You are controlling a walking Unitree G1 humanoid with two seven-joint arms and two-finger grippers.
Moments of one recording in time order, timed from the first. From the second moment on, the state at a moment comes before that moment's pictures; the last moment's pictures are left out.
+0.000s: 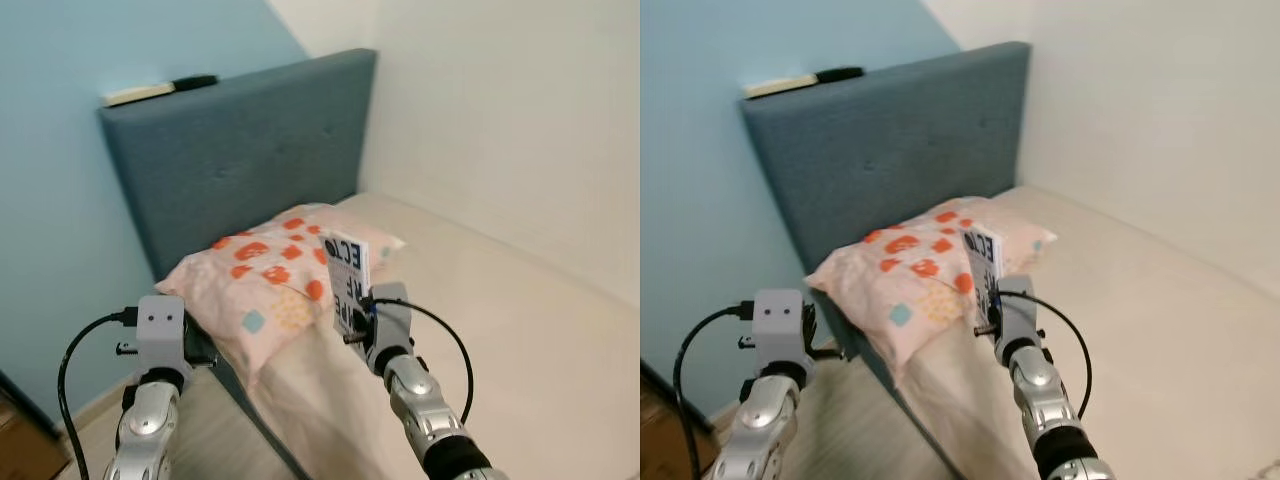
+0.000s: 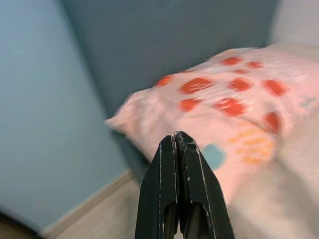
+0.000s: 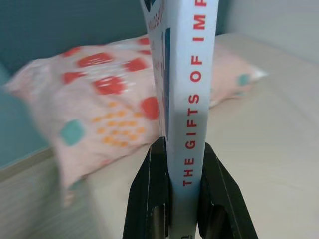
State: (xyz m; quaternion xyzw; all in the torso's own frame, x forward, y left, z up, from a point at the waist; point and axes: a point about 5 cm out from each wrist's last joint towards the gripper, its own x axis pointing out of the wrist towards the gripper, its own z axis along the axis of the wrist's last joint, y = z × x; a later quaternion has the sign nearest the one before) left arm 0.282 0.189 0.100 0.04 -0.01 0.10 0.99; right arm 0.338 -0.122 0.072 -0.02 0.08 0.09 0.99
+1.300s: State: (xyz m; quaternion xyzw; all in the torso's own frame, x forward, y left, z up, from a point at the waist) left arm 0.282 0.191 0.096 0.05 -0.01 0.11 0.99; right arm 0.340 -0.131 0.072 -0.05 0.09 0.10 0.99
